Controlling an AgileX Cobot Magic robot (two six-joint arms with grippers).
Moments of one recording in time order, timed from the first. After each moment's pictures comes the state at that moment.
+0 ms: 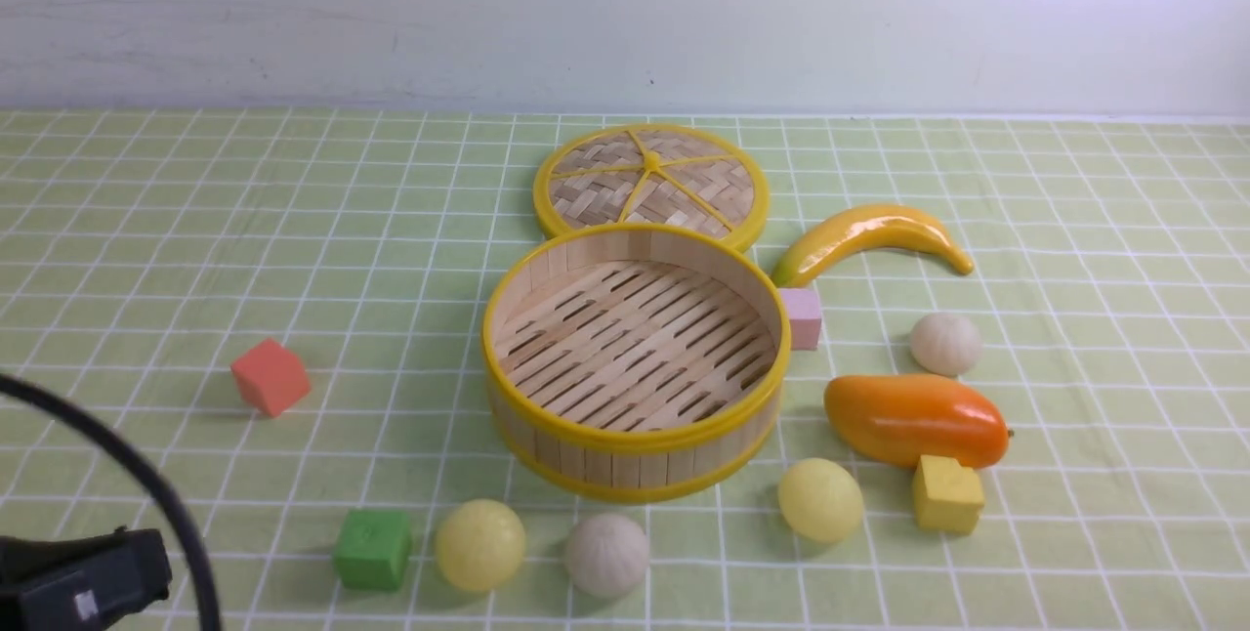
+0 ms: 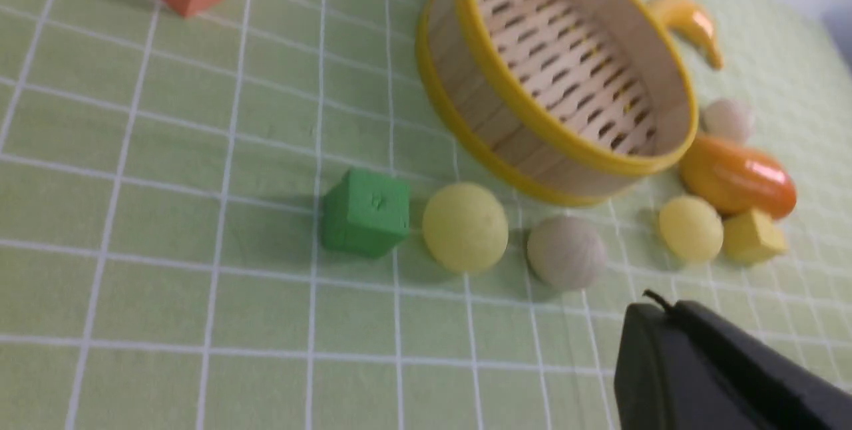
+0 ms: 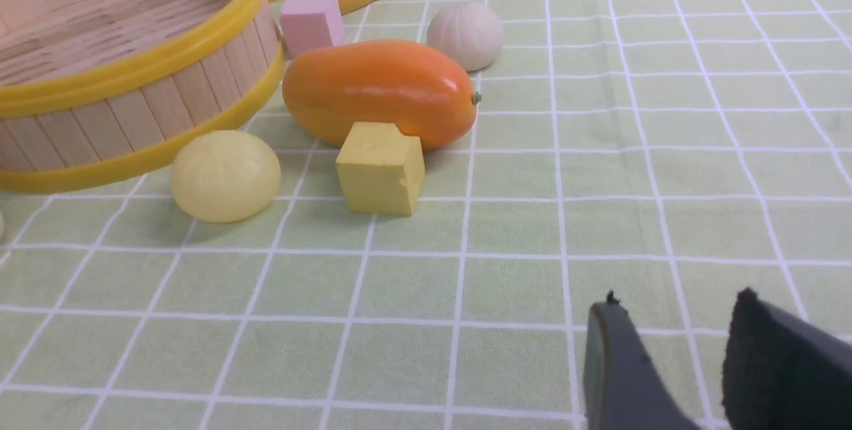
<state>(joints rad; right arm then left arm) 0.04 -0.01 0.02 0.17 0.39 -0.08 -0.03 0.56 -0.53 -0.56 0.74 0.06</state>
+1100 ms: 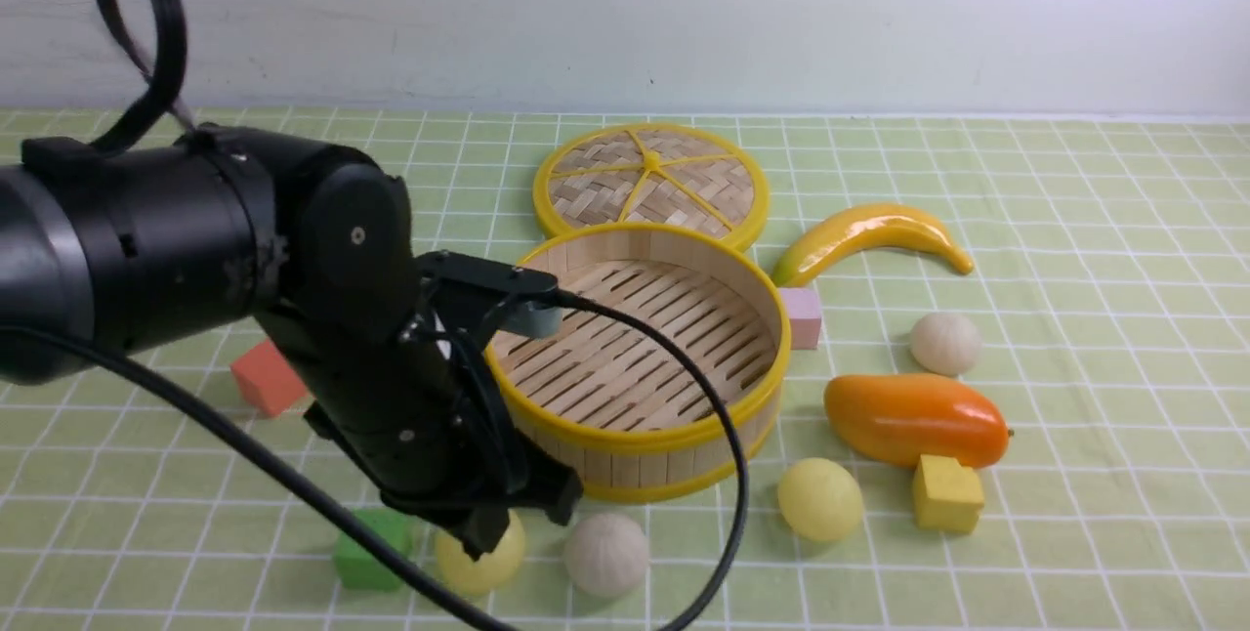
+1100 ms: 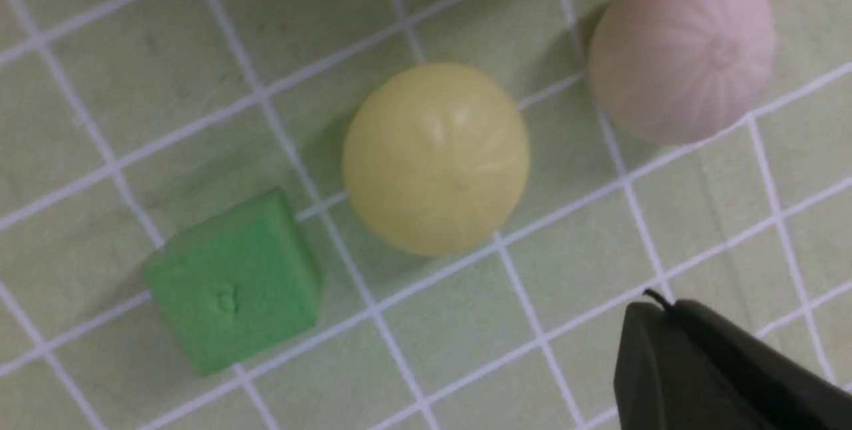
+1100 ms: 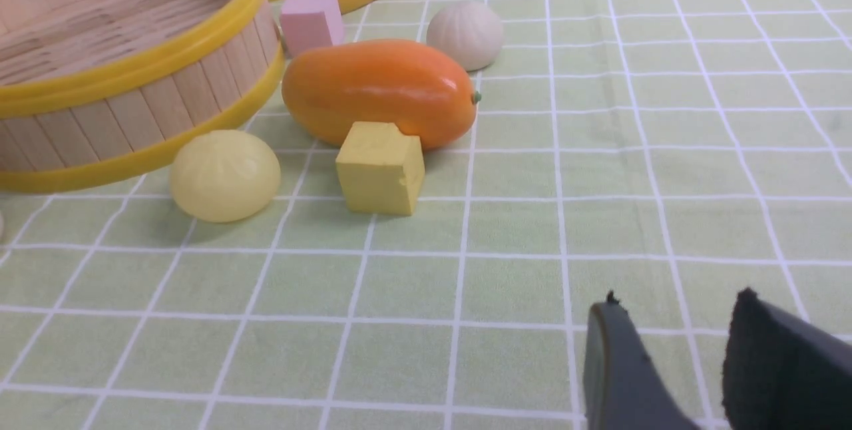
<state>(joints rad) 0.04 -0.01 0.02 0.17 0.39 -0.08 -0.55 1.61 -1.15 -0.14 0.88 -0.04</state>
